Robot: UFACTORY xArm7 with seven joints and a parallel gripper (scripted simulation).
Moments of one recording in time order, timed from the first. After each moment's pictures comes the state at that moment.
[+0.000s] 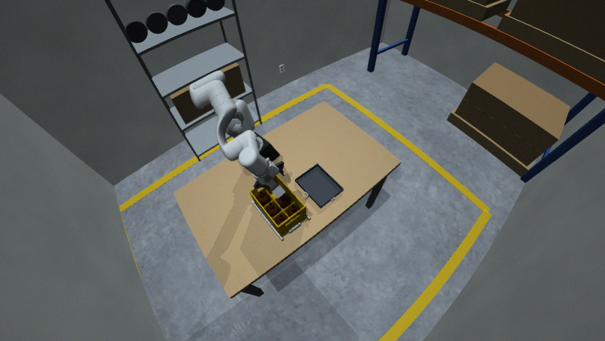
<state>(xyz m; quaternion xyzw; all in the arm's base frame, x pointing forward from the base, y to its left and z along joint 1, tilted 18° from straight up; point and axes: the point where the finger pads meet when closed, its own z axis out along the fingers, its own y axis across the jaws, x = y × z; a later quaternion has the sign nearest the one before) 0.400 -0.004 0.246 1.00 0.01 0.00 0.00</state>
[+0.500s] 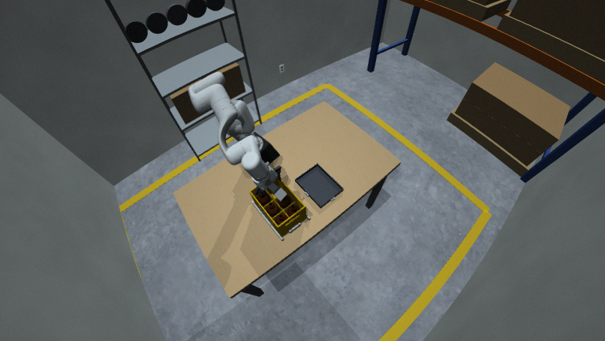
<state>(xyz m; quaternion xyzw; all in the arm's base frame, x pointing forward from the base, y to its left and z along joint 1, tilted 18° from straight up) 0.403 -0.033 0.219 1.00 0.09 0.00 0.05</state>
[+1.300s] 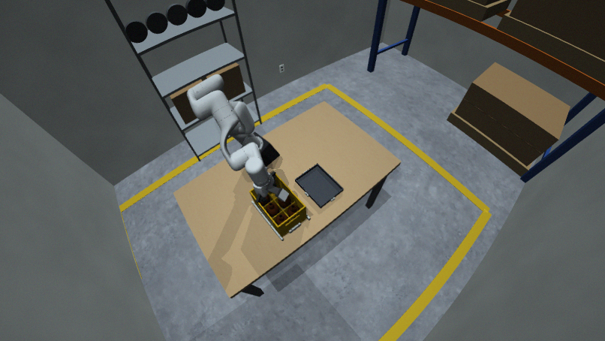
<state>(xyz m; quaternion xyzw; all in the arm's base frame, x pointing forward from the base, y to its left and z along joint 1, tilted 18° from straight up) 0.401 -0.071 0.178 0.97 0.23 -0.02 0.11</state>
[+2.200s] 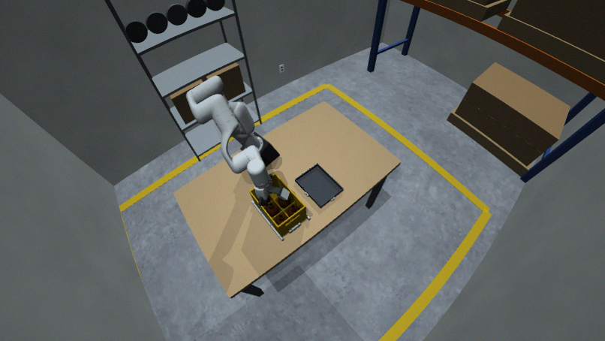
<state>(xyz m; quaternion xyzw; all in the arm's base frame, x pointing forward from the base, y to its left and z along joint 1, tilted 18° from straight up) 0.401 -0.089 0.156 0.94 0.32 -0.03 0.14</state>
